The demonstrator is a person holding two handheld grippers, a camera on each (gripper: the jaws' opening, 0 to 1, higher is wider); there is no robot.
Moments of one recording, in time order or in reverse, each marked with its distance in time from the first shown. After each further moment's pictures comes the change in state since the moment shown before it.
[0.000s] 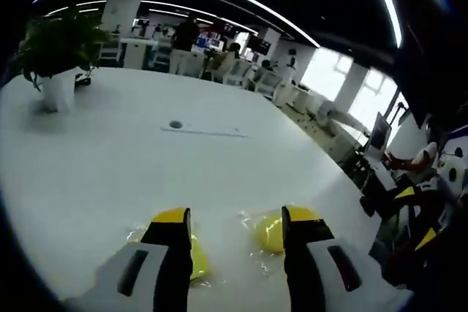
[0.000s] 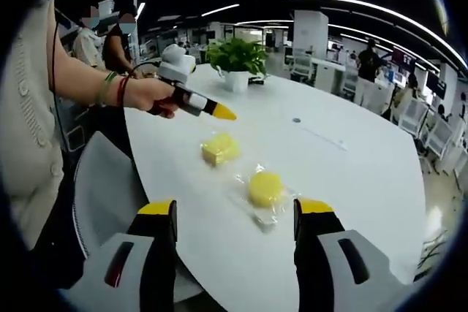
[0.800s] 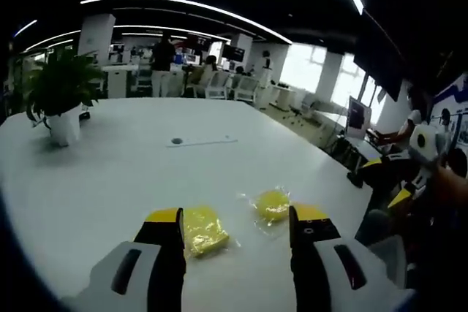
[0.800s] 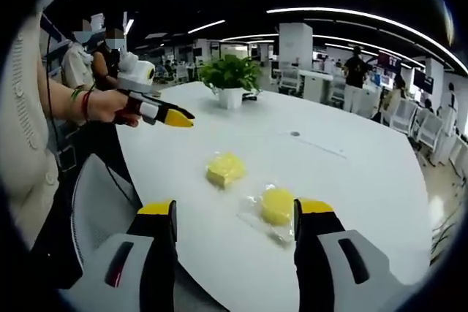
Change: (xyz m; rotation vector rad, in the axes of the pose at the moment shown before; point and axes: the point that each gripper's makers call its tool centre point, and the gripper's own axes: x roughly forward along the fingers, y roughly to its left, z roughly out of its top) left arm -0.104 0.007 -0.006 0.166 -0.043 -0.065; right arm 0.024 0.041 0.019 0.046 -0.099 -0.058
